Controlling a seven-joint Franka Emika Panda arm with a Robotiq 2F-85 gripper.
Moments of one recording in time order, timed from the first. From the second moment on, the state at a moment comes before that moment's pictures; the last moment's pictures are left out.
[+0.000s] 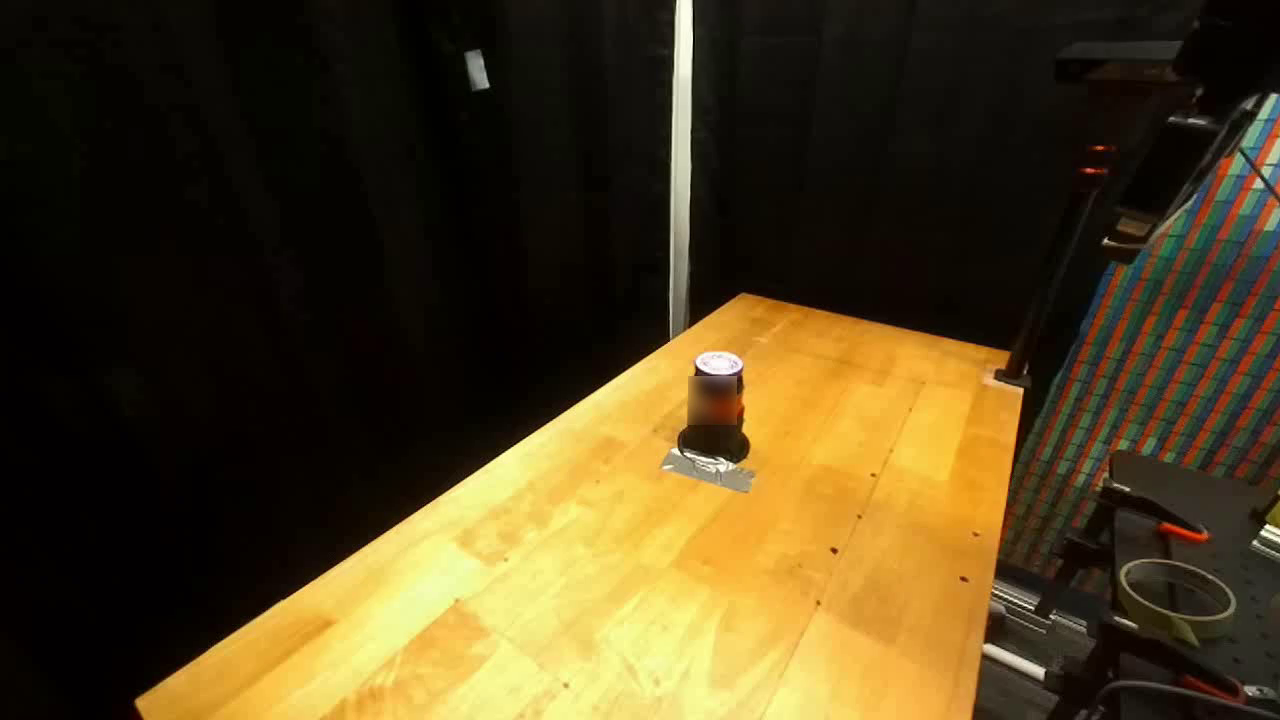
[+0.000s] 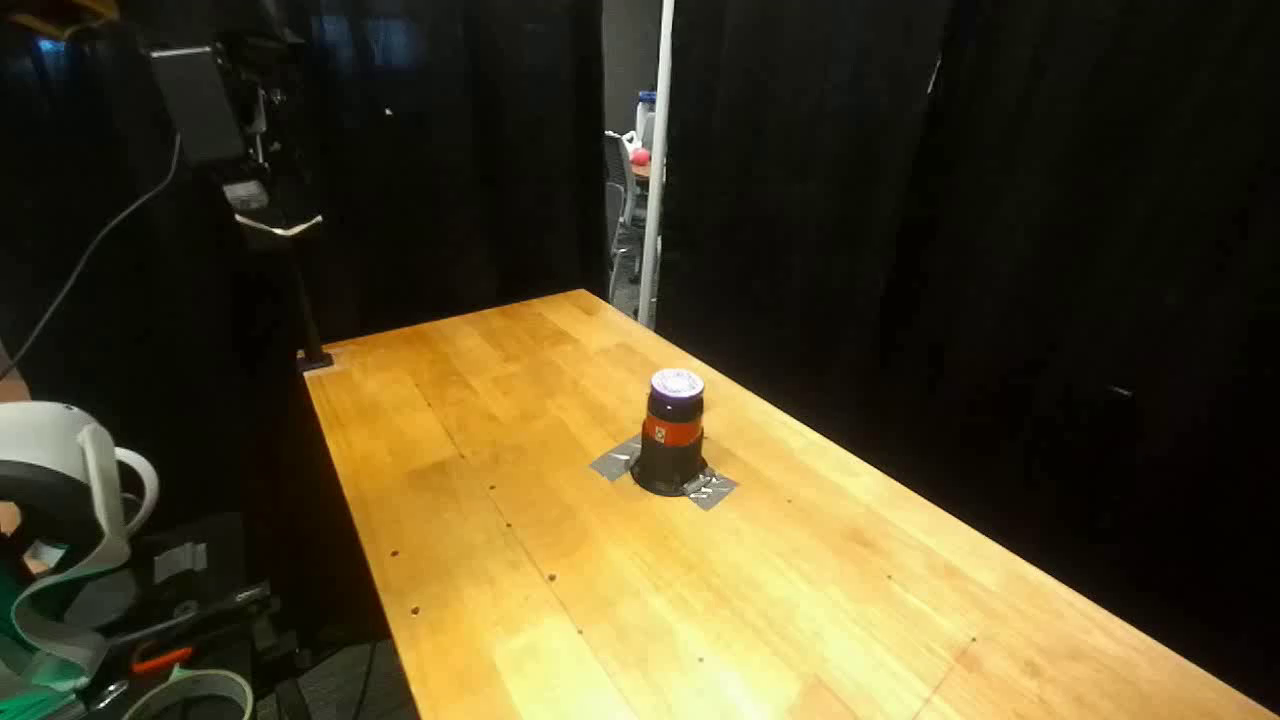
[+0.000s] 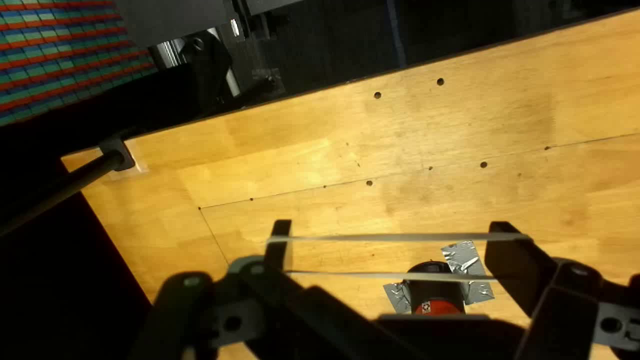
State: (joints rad) arm 0.00 -0.83 0.38 -2.60 0.00 1.87 0.48
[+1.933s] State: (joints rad) arm -0.01 0.13 0.30 -2.02 -0.40 2.40 0.81
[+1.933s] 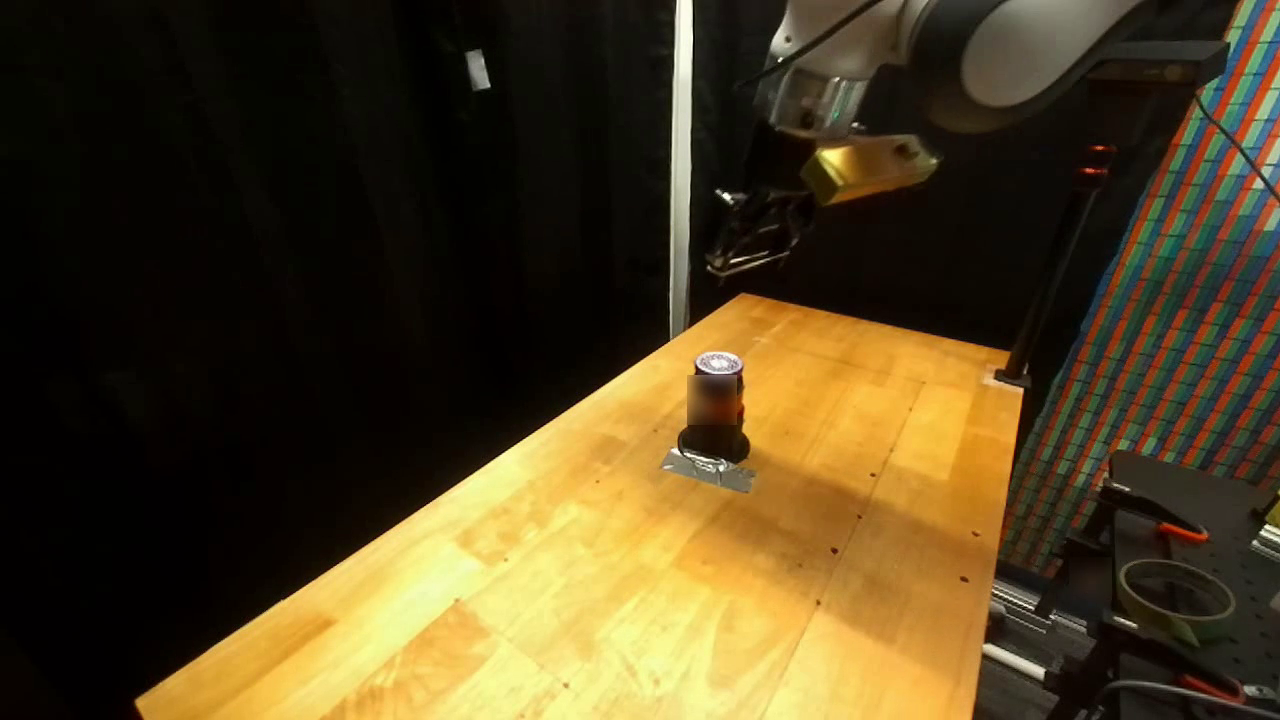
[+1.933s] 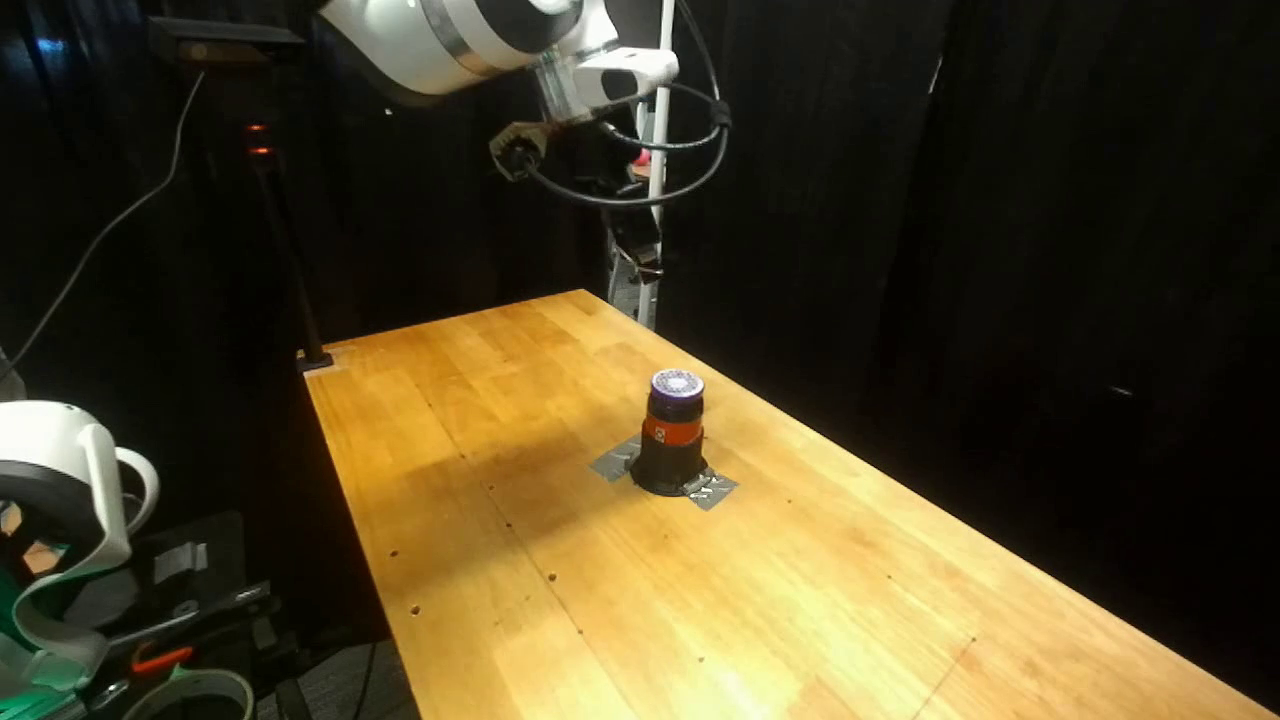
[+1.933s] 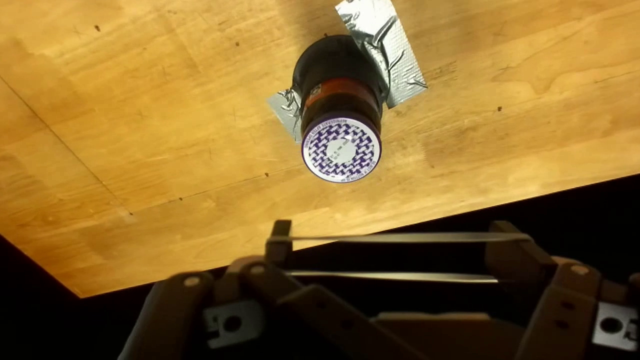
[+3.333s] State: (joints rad) arm 0.28 0.57 -0.09 -1.71 -0.47 2.40 1.11
